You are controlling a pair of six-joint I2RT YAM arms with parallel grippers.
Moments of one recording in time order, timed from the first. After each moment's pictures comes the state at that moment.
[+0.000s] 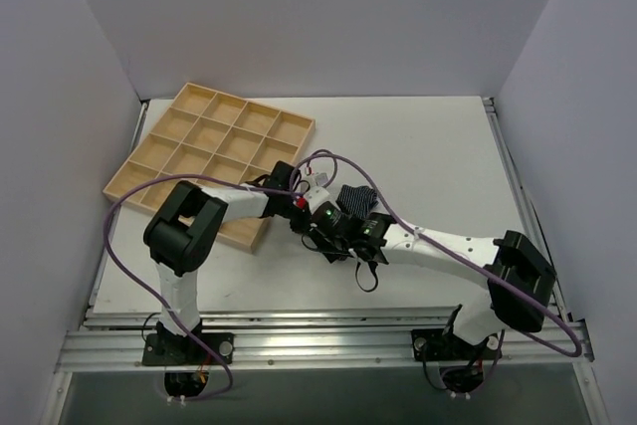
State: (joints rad) left arm -0.58 1.96 1.10 -0.12 0.71 -0.41; right arm 1.01 1.46 0.95 -0.45 0.36 0.20
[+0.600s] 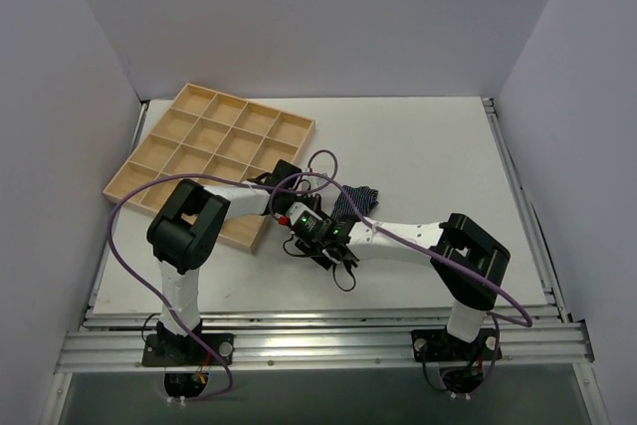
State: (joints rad) left arm -0.58 2.00 1.14 -0.18 0.73 -0.41; right arm 1.04 1.74 1.05 -0.46 0.37 0.04
